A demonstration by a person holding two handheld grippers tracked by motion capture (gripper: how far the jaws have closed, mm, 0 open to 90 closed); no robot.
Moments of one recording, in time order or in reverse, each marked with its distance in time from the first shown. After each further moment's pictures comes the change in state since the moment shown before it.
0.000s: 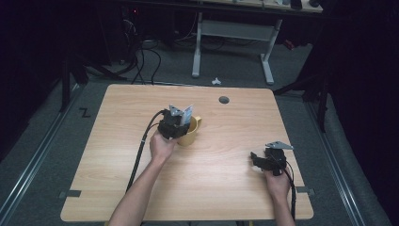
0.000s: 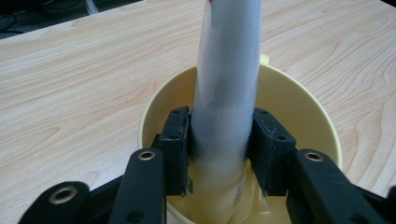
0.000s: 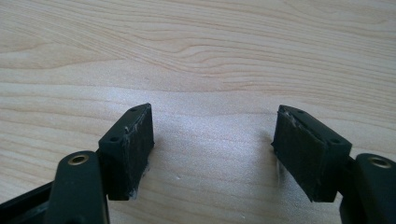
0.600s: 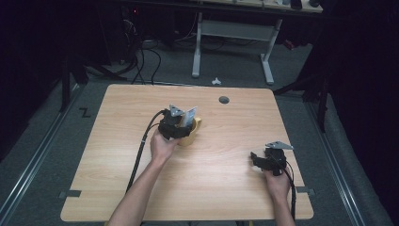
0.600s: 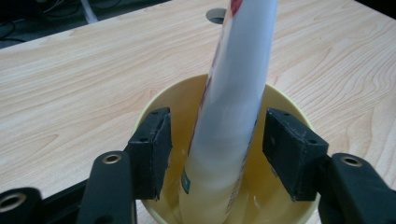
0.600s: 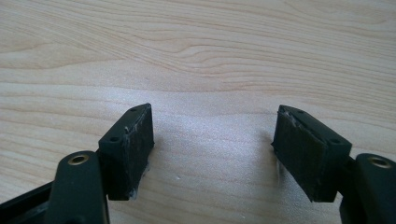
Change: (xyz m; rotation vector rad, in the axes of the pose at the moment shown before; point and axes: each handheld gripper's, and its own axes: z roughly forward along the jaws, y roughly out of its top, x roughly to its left) left arm -0.002 0.002 -0.005 -0.028 -0.012 0.009; right arm 0.000 0.000 0.000 0.000 0.000 0.000
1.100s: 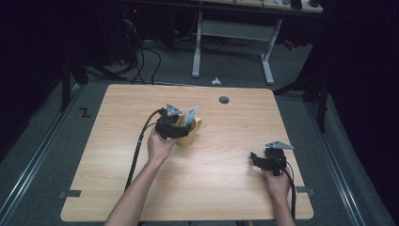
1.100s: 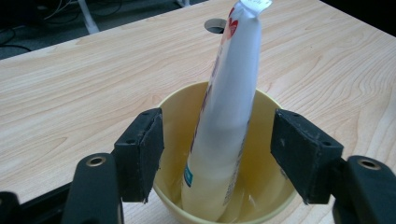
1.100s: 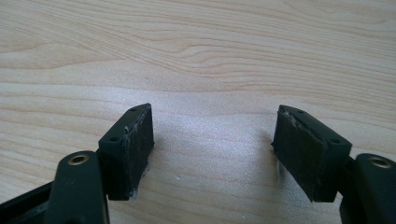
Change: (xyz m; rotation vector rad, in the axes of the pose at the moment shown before) left arm 0.002 0.002 -0.015 -0.024 -0.010 -0.001; right arm 0.000 0.000 0.000 -0.001 -0.001 0.000
